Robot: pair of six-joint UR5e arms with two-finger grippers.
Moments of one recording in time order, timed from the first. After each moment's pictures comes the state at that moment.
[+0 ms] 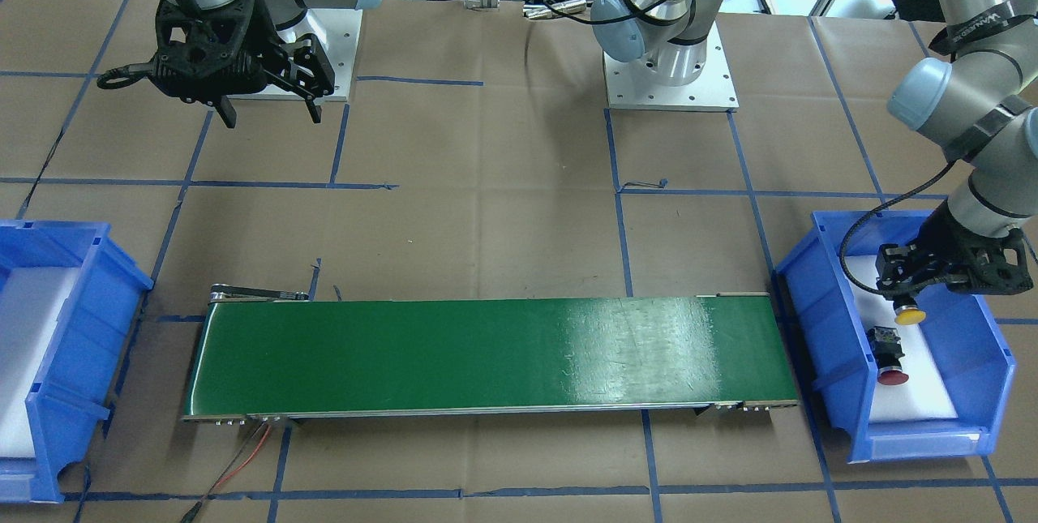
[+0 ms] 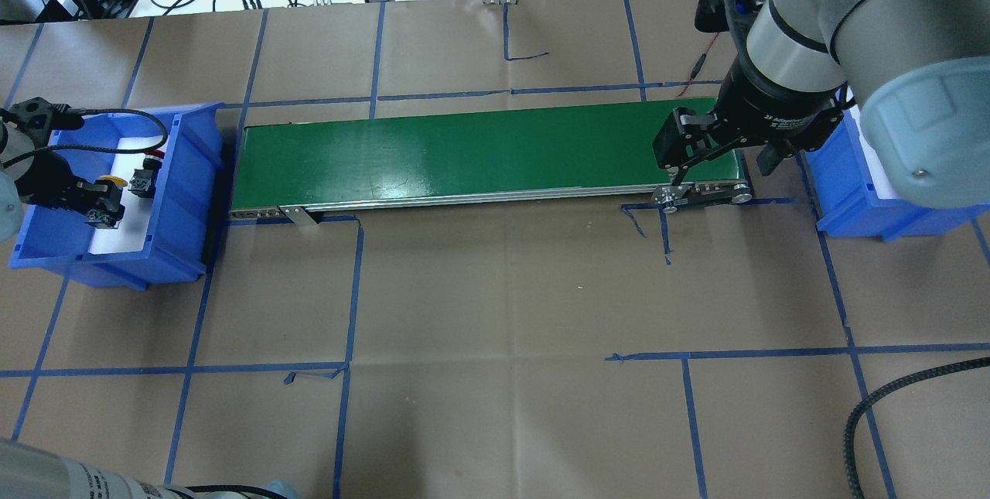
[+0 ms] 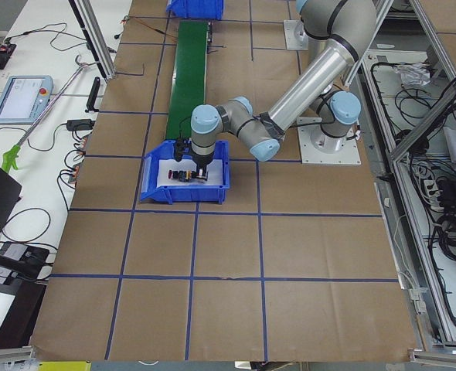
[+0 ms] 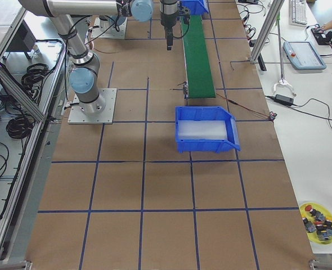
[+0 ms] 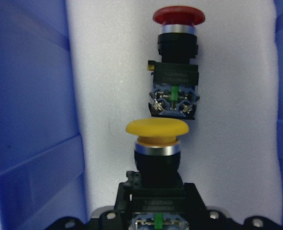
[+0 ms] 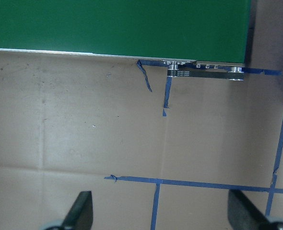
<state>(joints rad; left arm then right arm) -0.92 -1.86 -1.87 -0.88 1.55 0.70 1.61 -1.69 1.73 -1.62 -1.55 -0.05</state>
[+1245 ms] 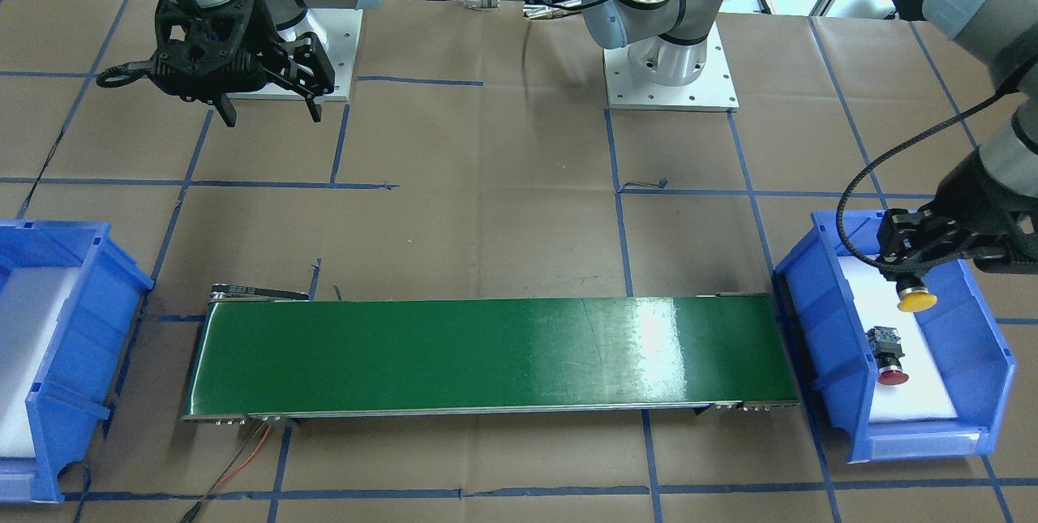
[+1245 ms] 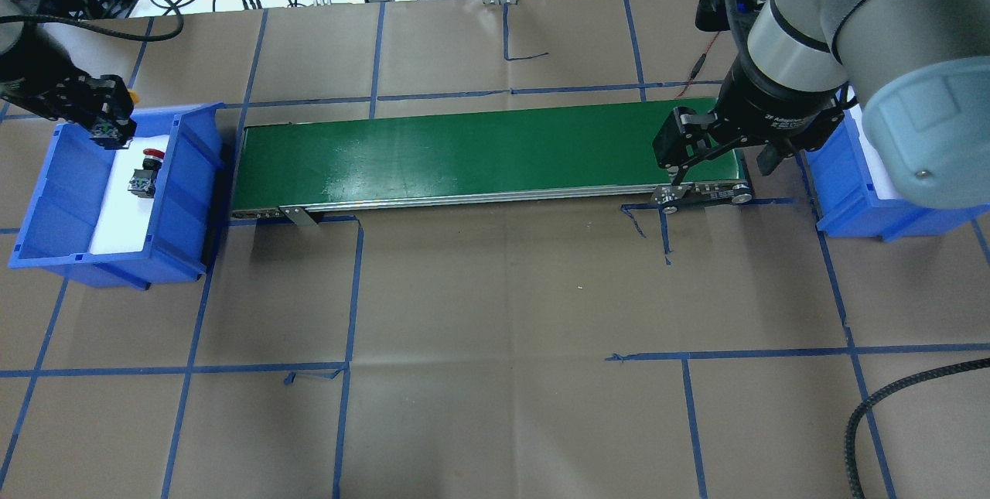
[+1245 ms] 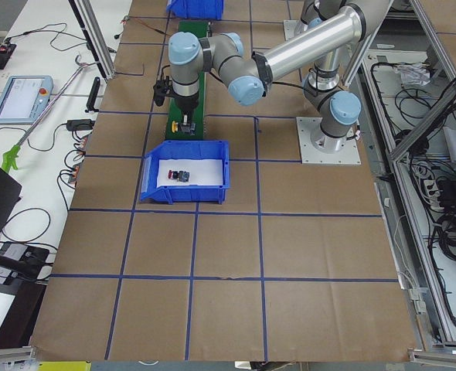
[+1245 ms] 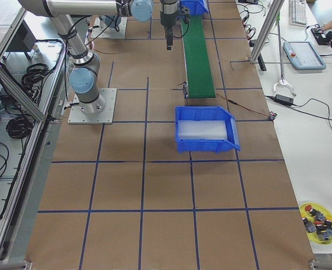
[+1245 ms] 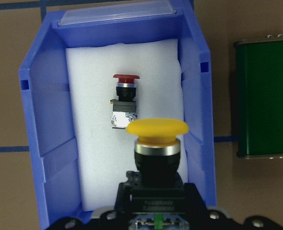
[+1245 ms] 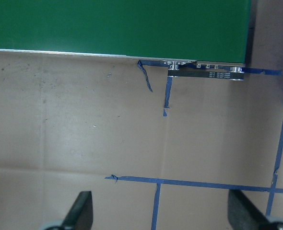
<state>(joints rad) -1.18 -1.76 -1.60 -1.30 1.57 0.41 1.61 -1.69 1.73 -1.62 -1.55 -0.05</state>
